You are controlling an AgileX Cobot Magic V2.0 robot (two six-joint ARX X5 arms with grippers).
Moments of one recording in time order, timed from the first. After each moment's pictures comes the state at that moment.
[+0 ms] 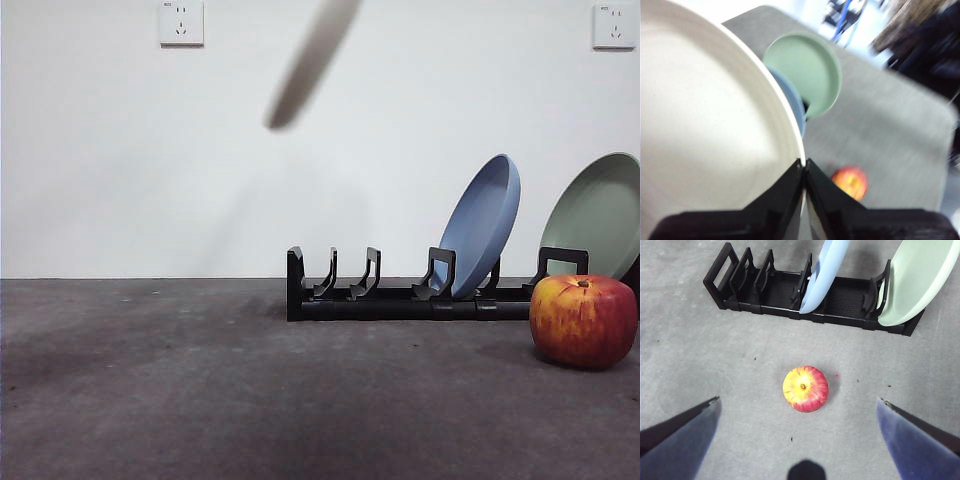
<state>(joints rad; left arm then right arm) -0.57 1.74 2.04 -0.88 0.38 0.08 0.15 0.77 1.07 -0.98 -0.15 -0.03</state>
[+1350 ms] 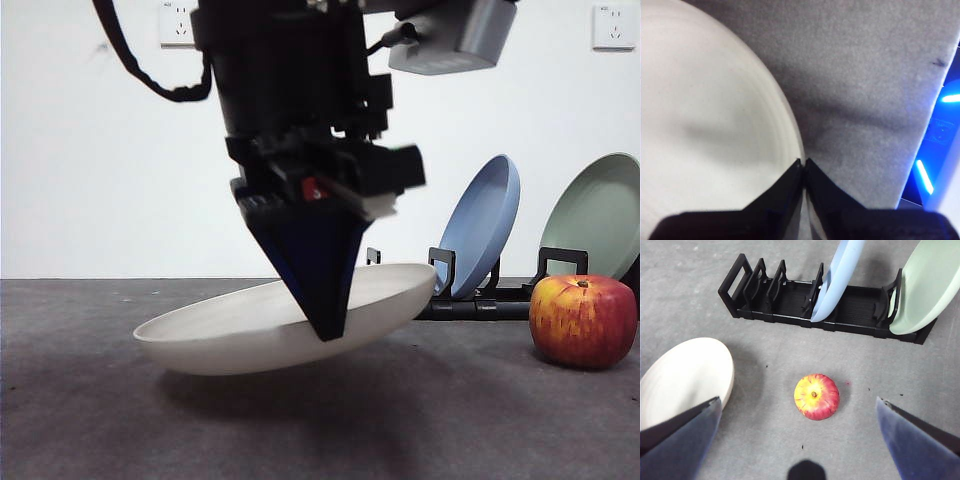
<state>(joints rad) -1.15 1.67 1.18 -0.77 -0.28 0.15 0.15 0.76 1.07 -0.95 -0.19 -0.02</state>
